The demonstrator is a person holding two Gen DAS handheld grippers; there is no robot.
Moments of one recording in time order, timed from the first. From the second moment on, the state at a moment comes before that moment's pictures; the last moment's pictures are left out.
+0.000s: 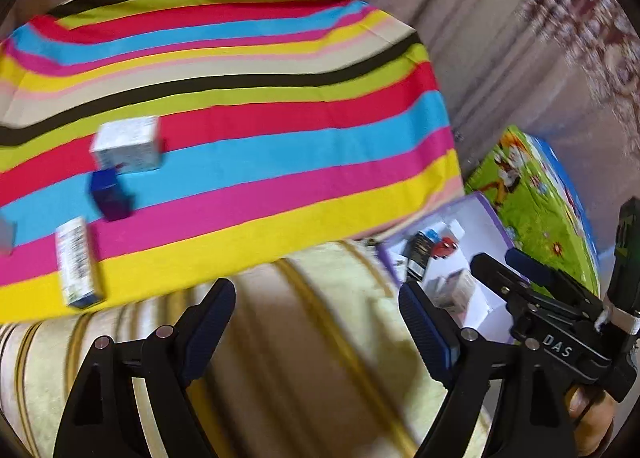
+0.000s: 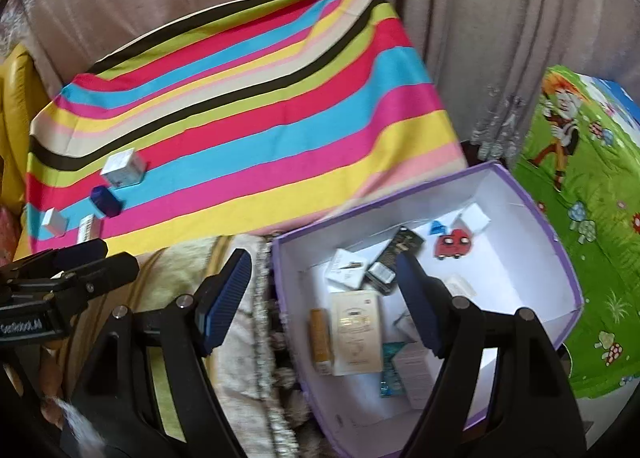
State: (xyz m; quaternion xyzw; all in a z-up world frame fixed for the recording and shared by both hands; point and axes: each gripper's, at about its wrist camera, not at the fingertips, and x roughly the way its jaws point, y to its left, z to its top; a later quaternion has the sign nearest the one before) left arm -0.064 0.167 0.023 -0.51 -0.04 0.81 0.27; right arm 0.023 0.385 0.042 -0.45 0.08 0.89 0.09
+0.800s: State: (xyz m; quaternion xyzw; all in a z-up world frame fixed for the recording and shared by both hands) left arm -0.069 0.008 0.004 -0.51 -0.17 0.83 0.15; right arm 0.002 0.295 0.023 -0.49 0.00 0.87 0.00
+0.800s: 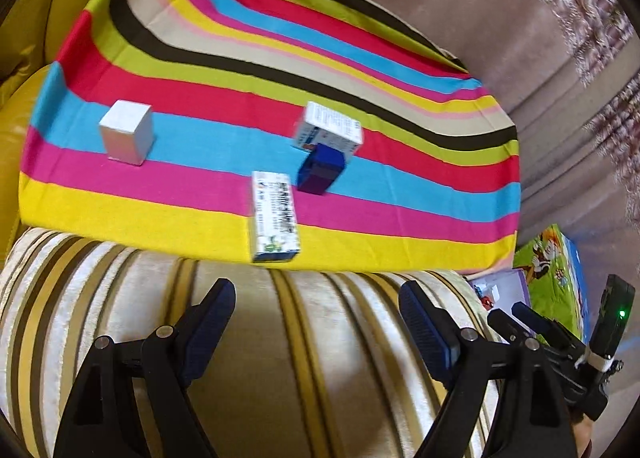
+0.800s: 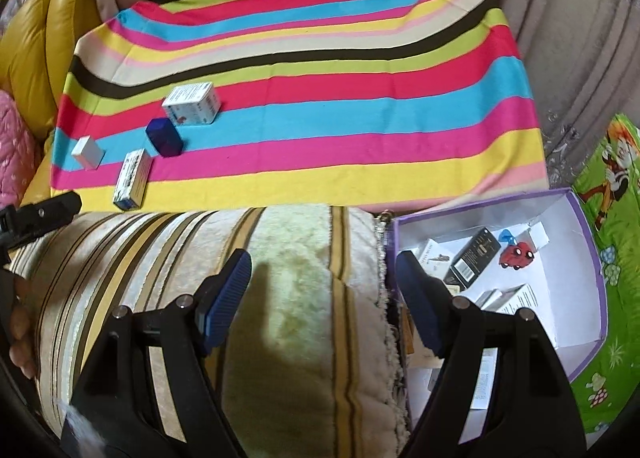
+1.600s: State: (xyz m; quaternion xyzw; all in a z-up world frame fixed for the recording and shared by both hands) left arm -0.145 0.033 -0.040 -0.59 -0.07 0.80 0.08; right arm -0.038 0.236 0.008 -0.51 -0.05 0.86 -0.06
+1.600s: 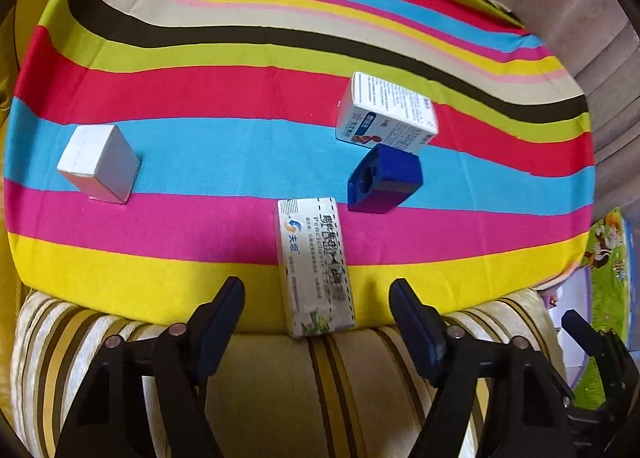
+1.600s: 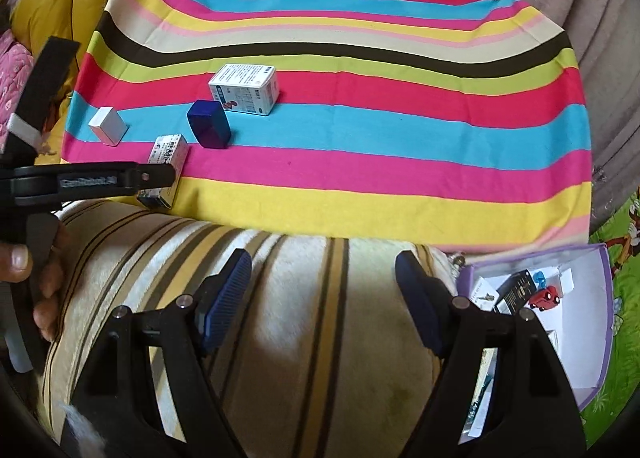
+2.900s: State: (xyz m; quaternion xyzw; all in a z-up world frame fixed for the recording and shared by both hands) left arm -0.159 -0.022 -0.024 -0.49 -0.15 0.86 0.07; right arm -0.124 0.135 -0.023 -0.53 -0.05 0.84 -0.10
